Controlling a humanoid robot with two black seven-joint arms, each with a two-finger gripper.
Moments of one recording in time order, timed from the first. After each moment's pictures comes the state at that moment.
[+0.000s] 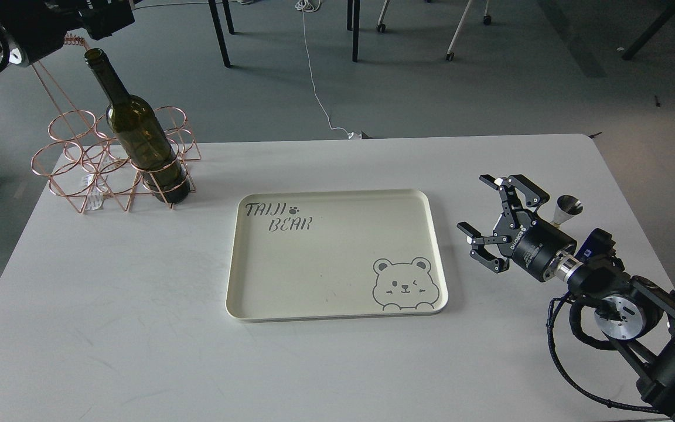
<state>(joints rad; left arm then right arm) -1.06 0.69 -0.88 -0.86 1.91 -0.14 -0.49 0.33 -0.42 0.92 1.10 -0.38 0.40 0.08</state>
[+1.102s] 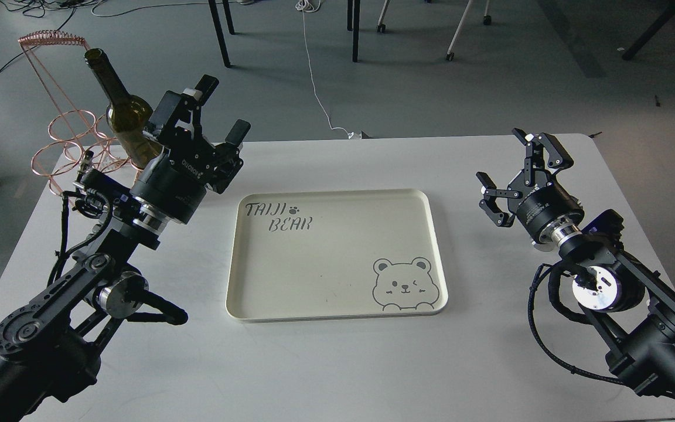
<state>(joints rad) -0.31 0.30 -1.06 -1.35 0.75 -0.21 -0.43 0.39 -0.30 1.03 1.05 -0.36 0.20 0.21</state>
